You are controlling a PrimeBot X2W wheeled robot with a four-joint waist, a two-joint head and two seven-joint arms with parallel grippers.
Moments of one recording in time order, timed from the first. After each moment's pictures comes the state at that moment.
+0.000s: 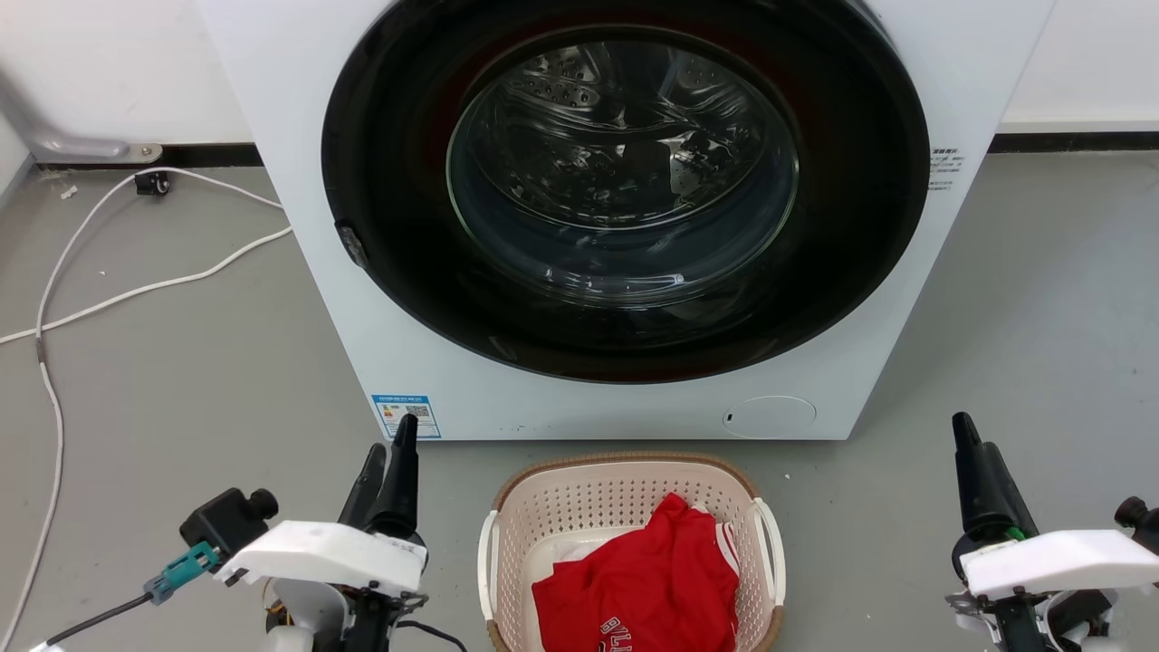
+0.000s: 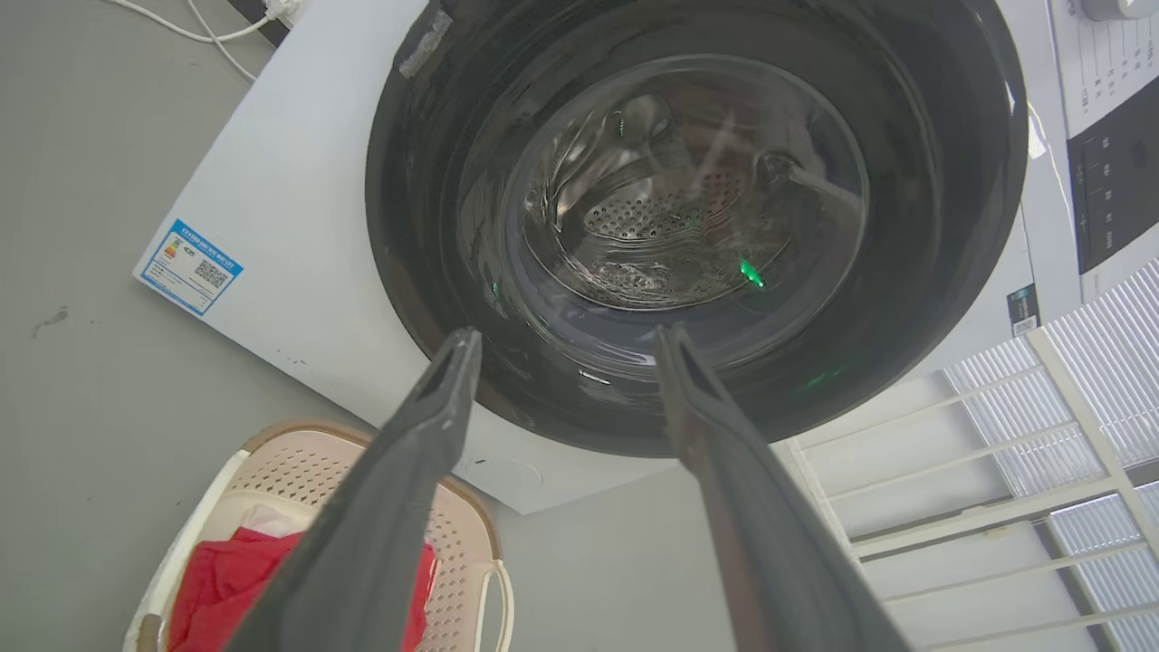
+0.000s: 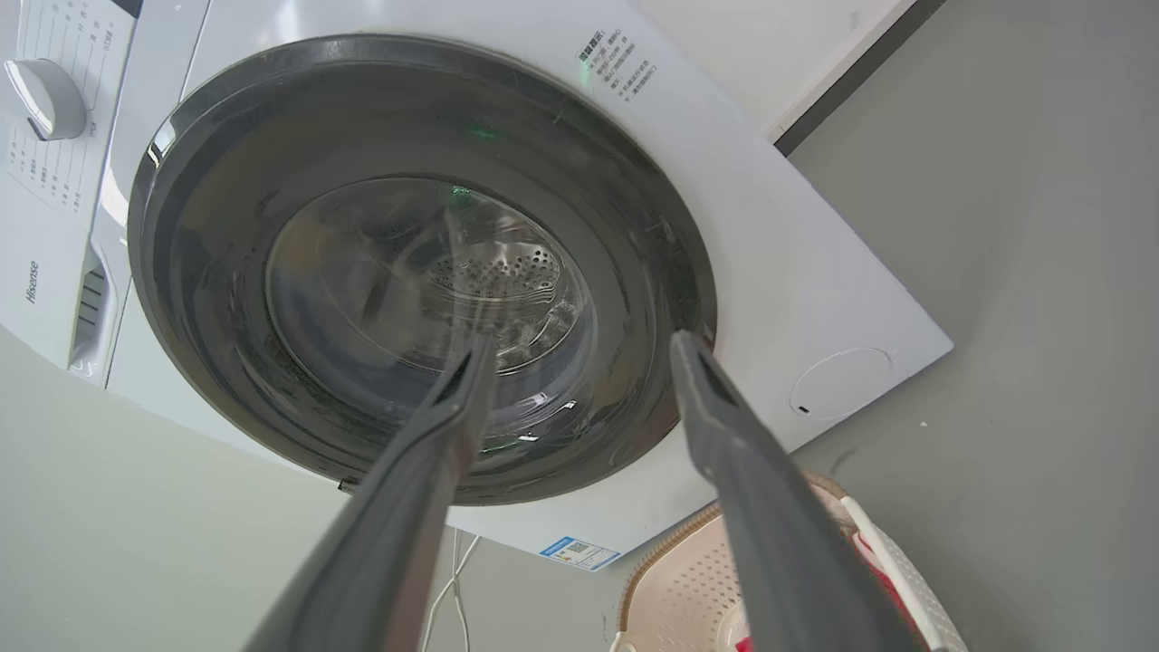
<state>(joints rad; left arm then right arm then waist) -0.11 0.05 -0.07 0.25 -1.00 -0.10 -0.05 -0.06 -0.05 -0.09 0.22 0.93 0.13 -0.05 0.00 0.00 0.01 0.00</state>
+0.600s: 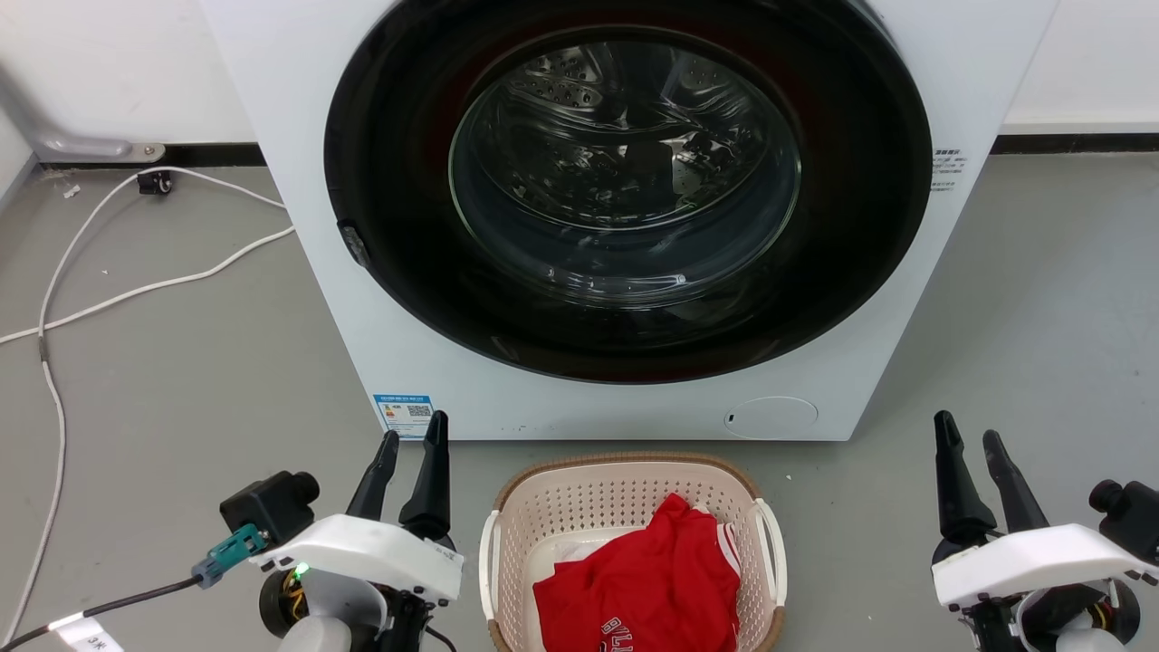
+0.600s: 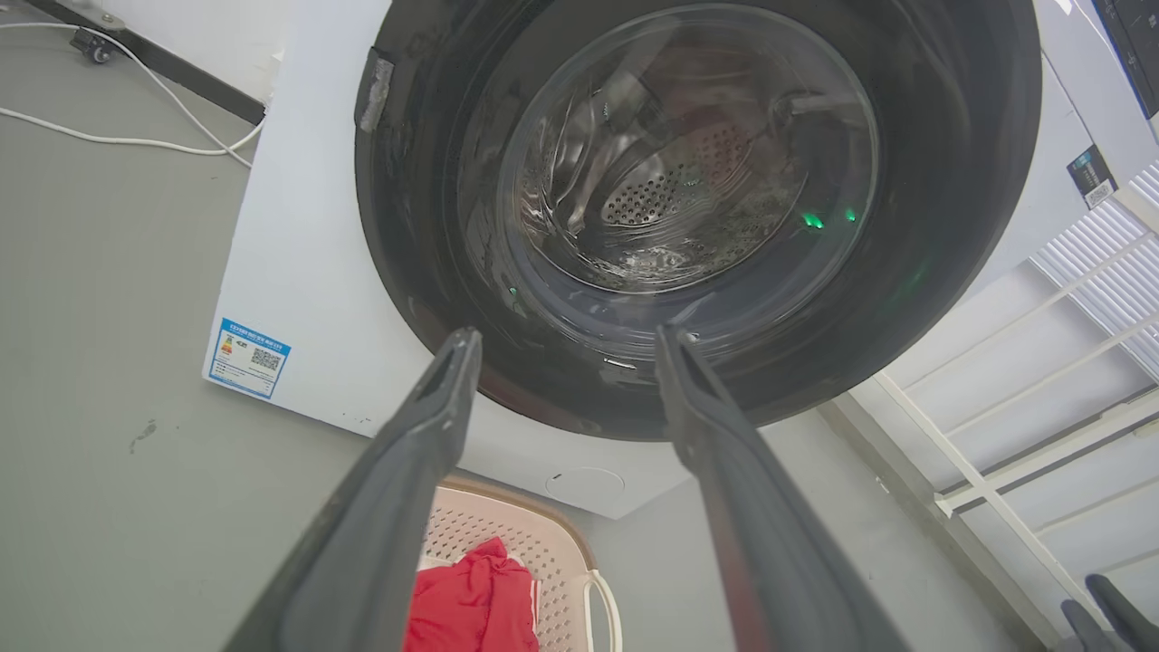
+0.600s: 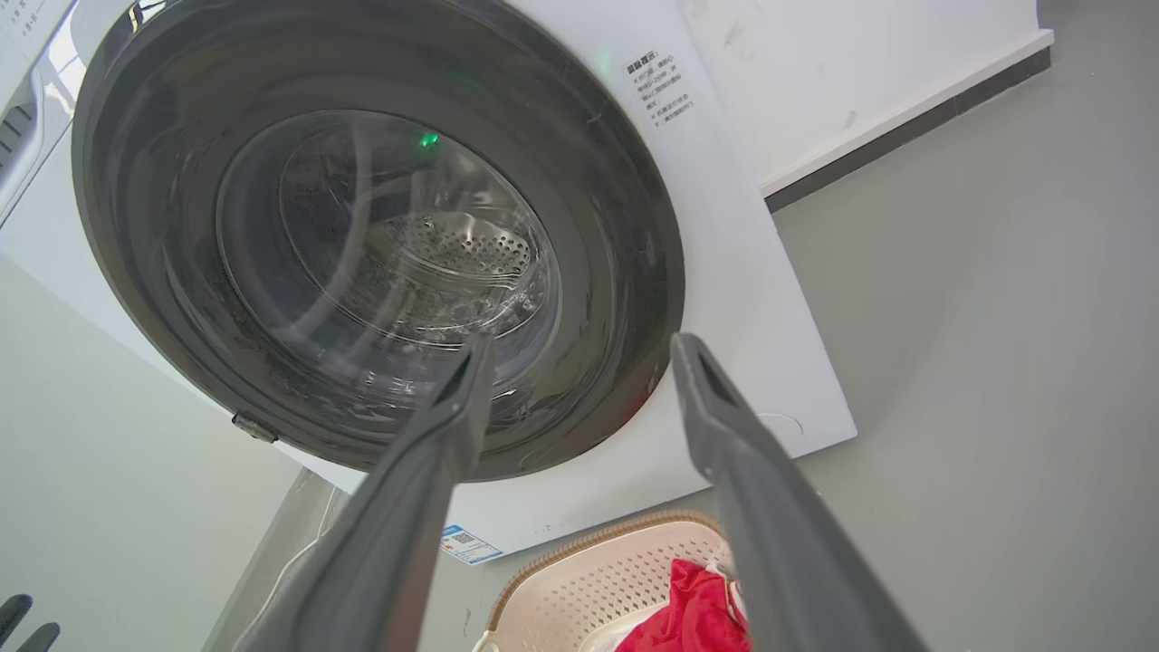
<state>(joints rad) -0.13 0.05 -0.13 0.25 -0.72 -0.07 -0.11 -0.06 -0.05 -0.07 0.21 0.61 0.13 -0.10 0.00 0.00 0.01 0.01</state>
